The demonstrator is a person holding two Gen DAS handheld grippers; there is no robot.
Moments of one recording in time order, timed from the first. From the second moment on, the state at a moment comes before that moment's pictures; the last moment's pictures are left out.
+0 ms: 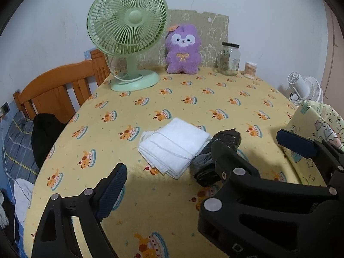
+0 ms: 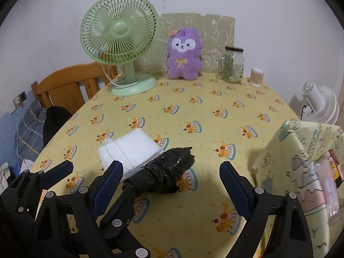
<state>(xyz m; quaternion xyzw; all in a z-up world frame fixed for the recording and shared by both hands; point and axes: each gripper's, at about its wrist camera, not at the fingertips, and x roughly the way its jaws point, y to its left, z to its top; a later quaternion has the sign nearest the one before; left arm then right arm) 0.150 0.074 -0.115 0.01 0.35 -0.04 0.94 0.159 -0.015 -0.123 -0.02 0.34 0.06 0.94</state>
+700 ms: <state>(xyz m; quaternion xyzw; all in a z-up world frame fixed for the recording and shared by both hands) 0.165 0.075 -0.135 0.00 0.41 -0.07 0.91 0.179 -0.011 -0.155 0.01 0.41 0.10 0.91</state>
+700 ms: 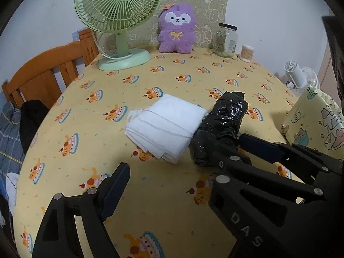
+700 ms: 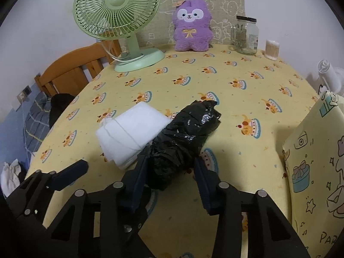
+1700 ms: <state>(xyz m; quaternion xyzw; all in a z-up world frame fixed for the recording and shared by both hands) 0.214 0.063 -0.132 0.08 0.42 -0.07 0.90 0.200 -0.025 -0.141 0.02 0.40 0.07 0.91</state>
